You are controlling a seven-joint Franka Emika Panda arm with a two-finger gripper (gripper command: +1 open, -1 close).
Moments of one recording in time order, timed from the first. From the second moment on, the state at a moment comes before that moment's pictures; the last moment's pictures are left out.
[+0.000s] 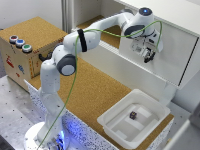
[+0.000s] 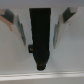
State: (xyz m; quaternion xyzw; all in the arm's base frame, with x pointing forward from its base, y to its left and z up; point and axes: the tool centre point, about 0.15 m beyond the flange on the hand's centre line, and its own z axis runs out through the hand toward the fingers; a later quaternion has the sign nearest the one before) arm 0.547 -0.301 0.592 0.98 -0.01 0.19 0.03
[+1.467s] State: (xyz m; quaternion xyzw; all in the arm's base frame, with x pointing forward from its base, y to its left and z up) arm 0.545 -0.193 0.592 0.99 0.01 0.16 -0.01
